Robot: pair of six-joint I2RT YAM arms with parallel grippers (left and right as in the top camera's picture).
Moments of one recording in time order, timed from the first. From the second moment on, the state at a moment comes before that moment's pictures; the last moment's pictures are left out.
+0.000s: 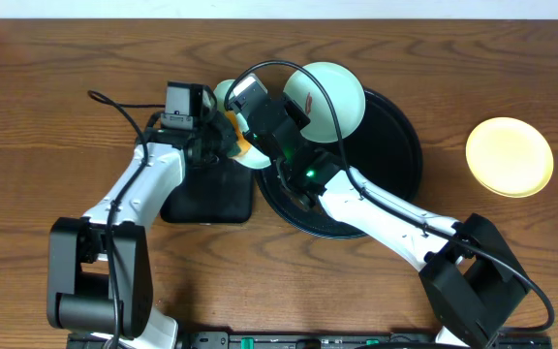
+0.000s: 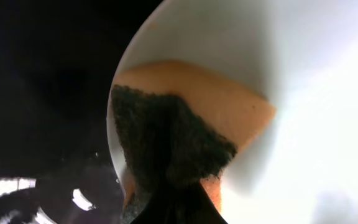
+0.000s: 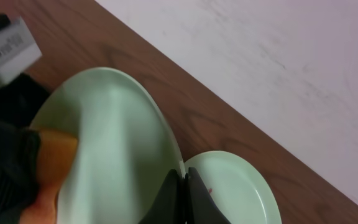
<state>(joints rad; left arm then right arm) -0.13 1.71 1.07 -0.36 0.28 -0.69 0.81 1.86 1.30 0.10 0.47 -0.26</state>
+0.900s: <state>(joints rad) -0.13 1.56 1.07 -0.53 0.06 -0.62 0.81 1.86 1.30 0.10 0.45 -0.26</state>
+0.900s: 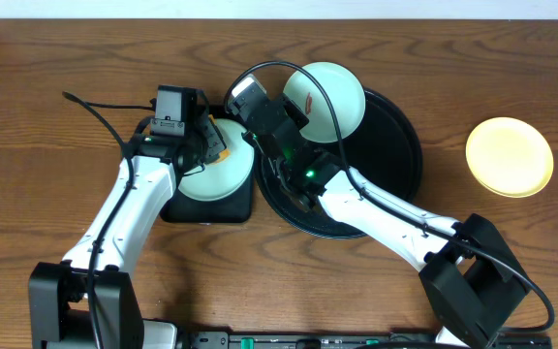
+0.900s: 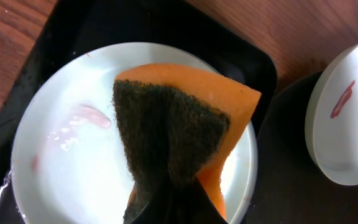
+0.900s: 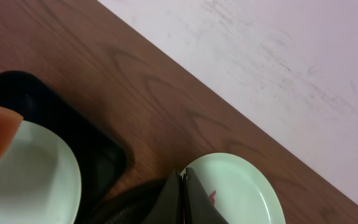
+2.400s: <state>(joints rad) -0.07 1.57 1.05 -0.67 0.00 -0.43 0.62 2.10 1.89 -0.69 -0.44 -0.02</state>
